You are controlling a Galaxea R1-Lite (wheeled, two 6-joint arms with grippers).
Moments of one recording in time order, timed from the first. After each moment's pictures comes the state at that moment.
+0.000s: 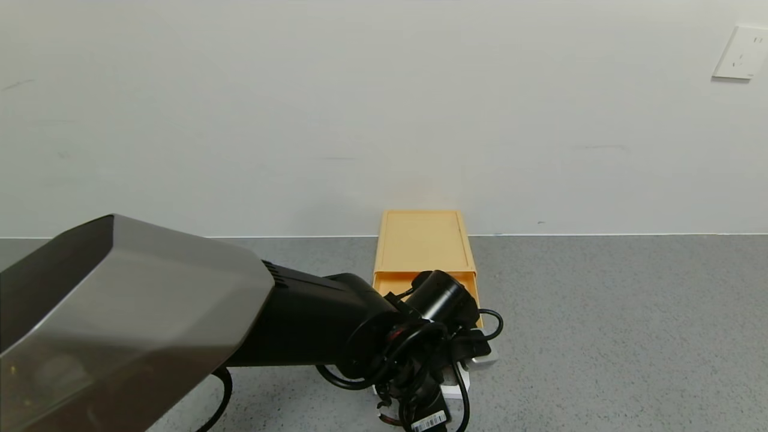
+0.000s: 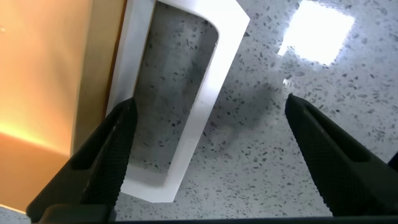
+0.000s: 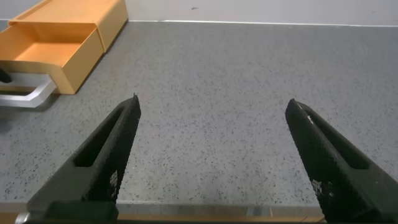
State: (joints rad) left arm -0.85 2.14 -1.39 0.38 0.07 0.44; right arm 0.00 0.00 0.00 0.00 -0.01 0.02
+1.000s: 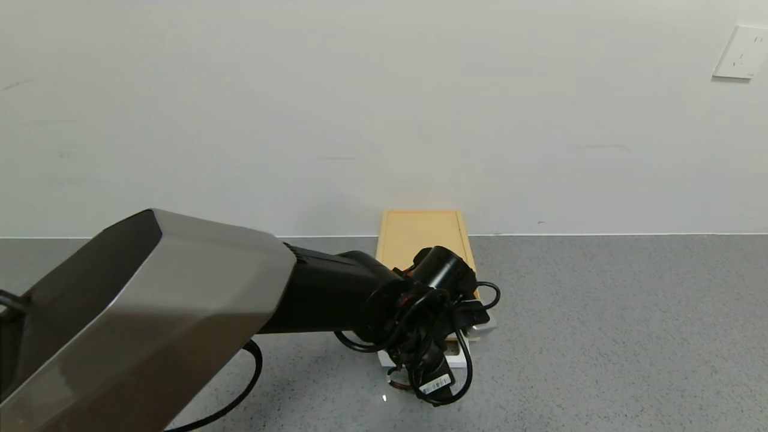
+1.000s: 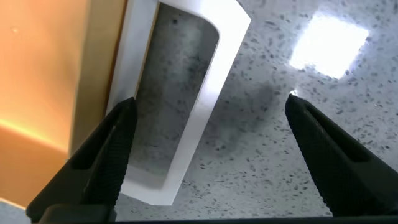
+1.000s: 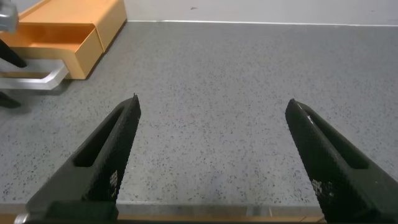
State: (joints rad) left arm -0.81 2.22 -1.56 0.41 0.08 0.46; right arm 0.00 0.00 0.00 0.00 -0.01 0.02
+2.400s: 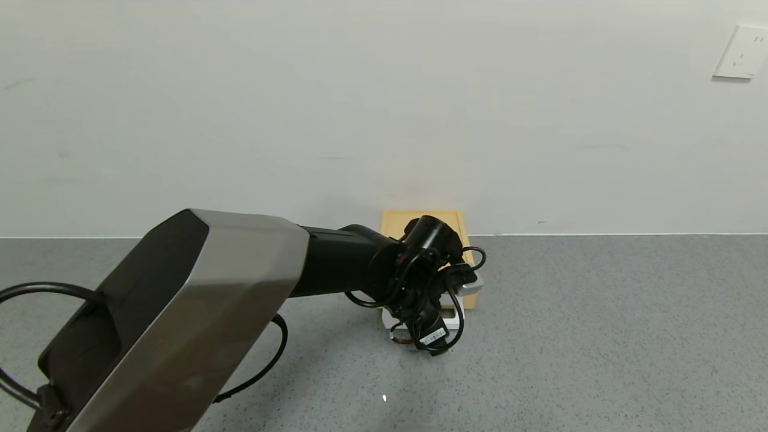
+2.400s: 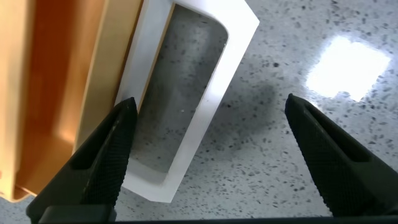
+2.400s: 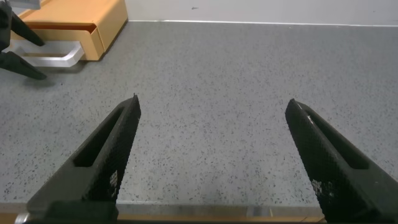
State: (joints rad) left arm -0.71 2.35 -1.82 0.47 0.08 0.51; right arm 0.00 0.00 0.00 0.00 -0.01 0.02
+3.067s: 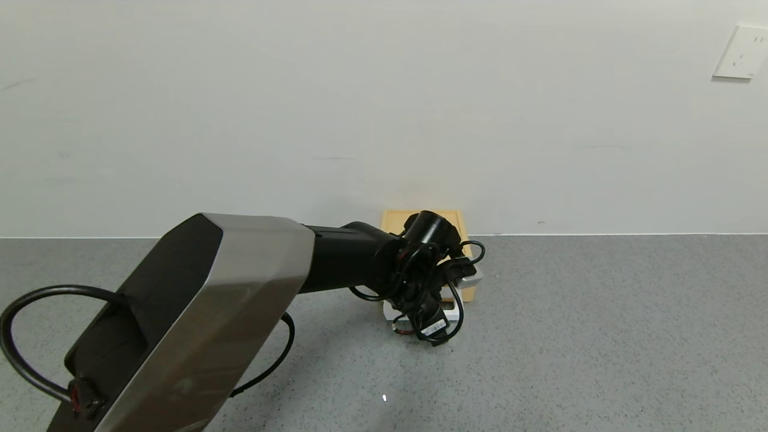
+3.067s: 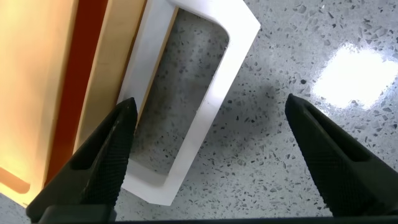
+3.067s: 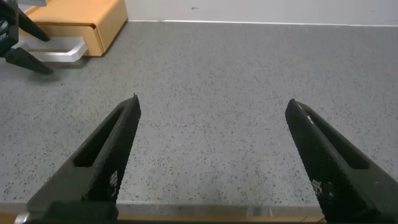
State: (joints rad) left arm -0.69 2.39 -1.90 0.47 0.08 0.53; right arm 0.00 0.00 0.00 0.00 -0.01 0.02
